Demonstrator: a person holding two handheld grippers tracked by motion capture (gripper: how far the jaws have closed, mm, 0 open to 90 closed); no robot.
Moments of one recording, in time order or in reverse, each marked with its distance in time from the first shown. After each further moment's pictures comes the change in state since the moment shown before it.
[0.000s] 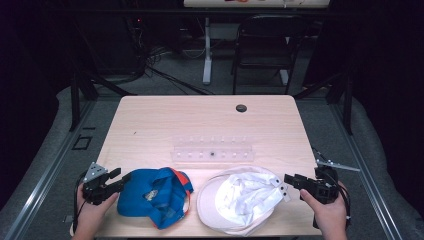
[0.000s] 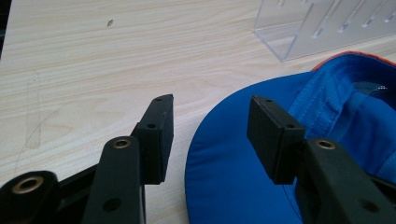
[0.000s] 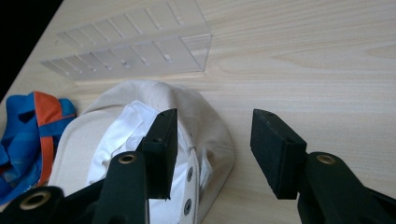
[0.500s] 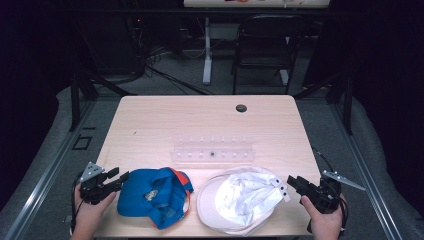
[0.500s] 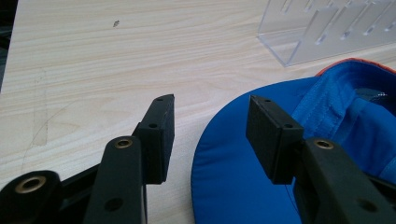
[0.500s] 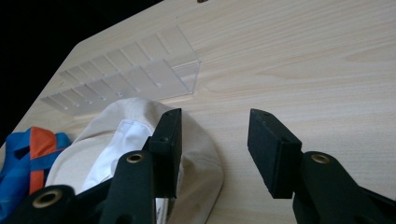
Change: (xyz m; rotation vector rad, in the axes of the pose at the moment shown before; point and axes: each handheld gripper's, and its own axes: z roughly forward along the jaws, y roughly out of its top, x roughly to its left) left arm 0.005 0.001 -0.004 0.004 0.001 -0.018; right arm -0.020 -0.032 0.008 -0.203 0.020 0.066
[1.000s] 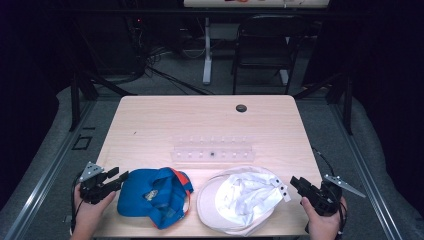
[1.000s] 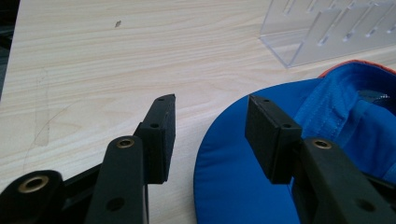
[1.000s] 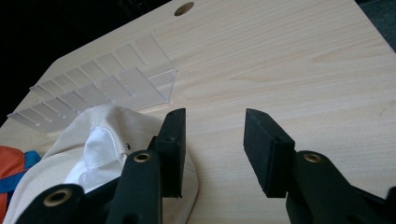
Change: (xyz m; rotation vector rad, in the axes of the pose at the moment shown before) left arm 0.001 0.000 0.002 -0.011 -0.005 -0.008; right arm -0.011 -0.014 0.005 -0.077 -0.071 0.028
